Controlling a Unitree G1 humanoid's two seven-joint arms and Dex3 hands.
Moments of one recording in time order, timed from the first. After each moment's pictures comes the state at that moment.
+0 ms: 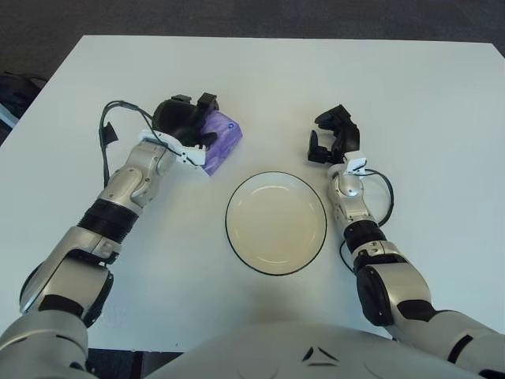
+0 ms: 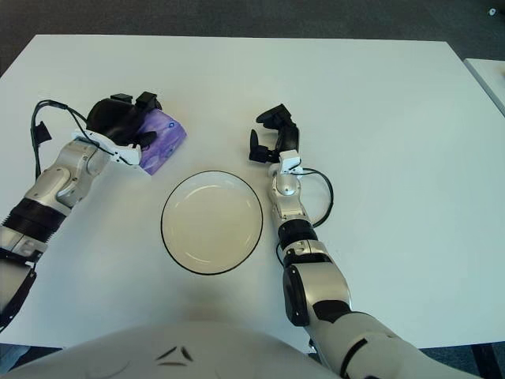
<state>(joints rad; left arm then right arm) -0.53 0.59 -0.36 0.31 0.85 -0.04 0.13 -0.54 0.05 -0.09 0.86 -0.06 -0.58 -0.26</state>
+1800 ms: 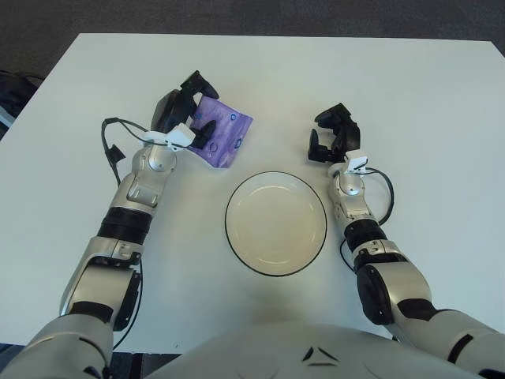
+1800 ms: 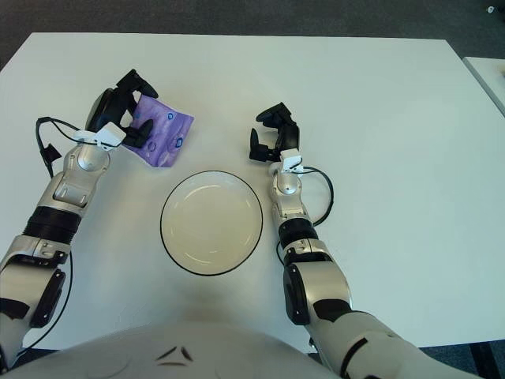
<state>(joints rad) -0.49 0.40 -0.11 0.29 0.33 -0.19 0.12 -0.54 0.04 -0.09 0.86 -0.05 -0.58 -0.24</state>
